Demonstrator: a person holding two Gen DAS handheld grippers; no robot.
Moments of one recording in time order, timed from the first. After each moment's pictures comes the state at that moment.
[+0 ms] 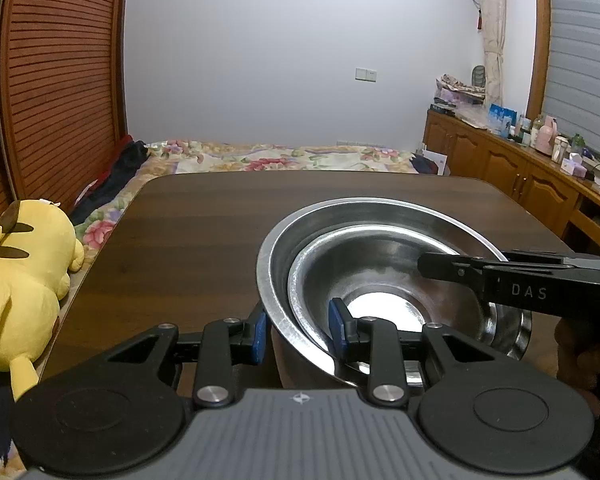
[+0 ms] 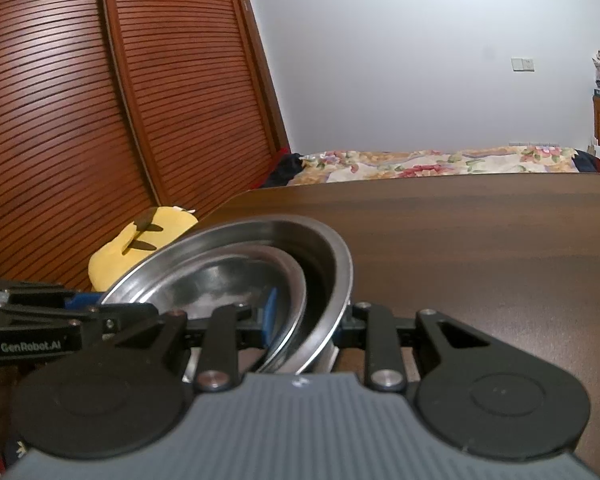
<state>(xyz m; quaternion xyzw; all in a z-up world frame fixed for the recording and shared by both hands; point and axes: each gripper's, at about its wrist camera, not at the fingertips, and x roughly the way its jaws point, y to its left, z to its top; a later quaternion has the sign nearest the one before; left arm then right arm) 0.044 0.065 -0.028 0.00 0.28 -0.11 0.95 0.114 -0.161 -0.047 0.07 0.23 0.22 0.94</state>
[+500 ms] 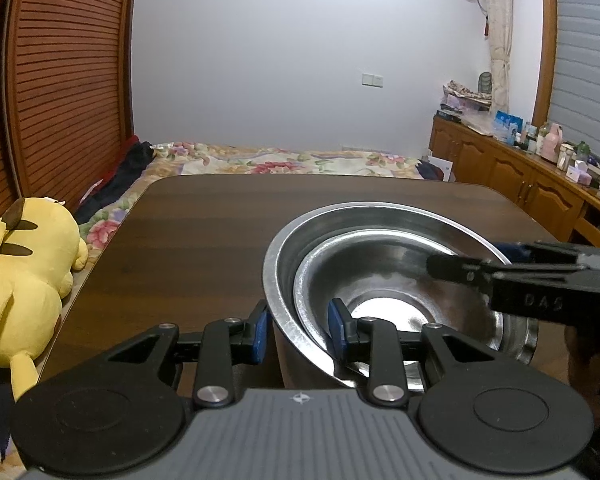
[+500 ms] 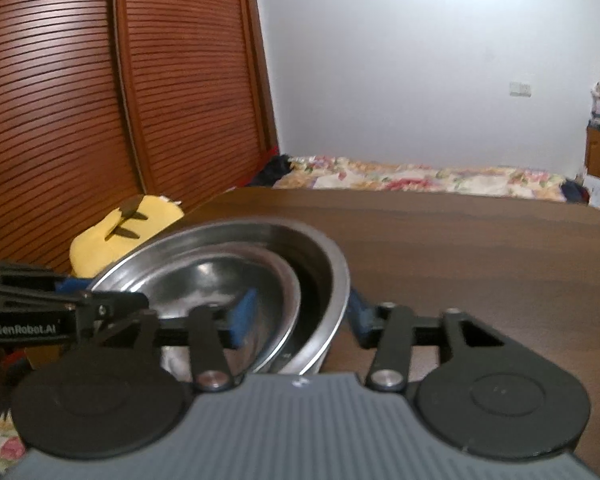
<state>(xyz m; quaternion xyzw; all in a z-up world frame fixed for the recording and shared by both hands) 0.043 0.064 -0.029 0.00 0.28 -0.10 0.96 0.108 -0.157 -0.041 0.02 0.22 0.20 0.96</state>
